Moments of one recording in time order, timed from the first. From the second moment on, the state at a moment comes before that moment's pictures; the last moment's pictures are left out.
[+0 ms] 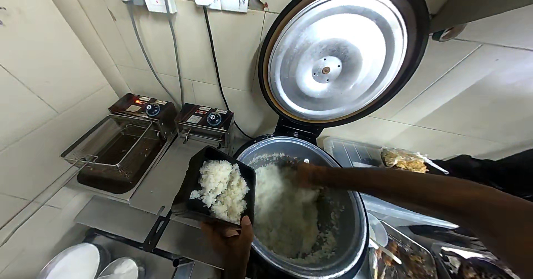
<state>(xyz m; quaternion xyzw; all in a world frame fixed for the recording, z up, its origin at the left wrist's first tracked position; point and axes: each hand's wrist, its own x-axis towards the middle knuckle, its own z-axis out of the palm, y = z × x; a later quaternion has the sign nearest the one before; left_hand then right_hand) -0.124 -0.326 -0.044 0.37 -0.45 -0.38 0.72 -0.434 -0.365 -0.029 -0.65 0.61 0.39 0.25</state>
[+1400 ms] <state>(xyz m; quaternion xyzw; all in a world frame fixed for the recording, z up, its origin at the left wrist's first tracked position) -0.144 -0.293 0.020 0.14 -0.14 -0.94 0.29 -0.357 -0.239 0.179 -0.73 0.63 0.01 -0.27</state>
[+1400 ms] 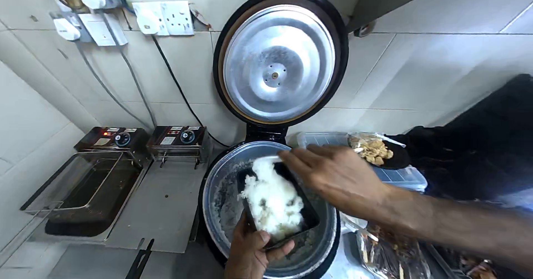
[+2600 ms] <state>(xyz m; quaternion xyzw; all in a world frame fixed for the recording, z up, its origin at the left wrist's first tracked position) -0.165 -0.314 0.035 0.18 -0.54 -0.80 0.18 -0.394 -0.210 0.214 -0.73 0.64 0.04 -0.24</state>
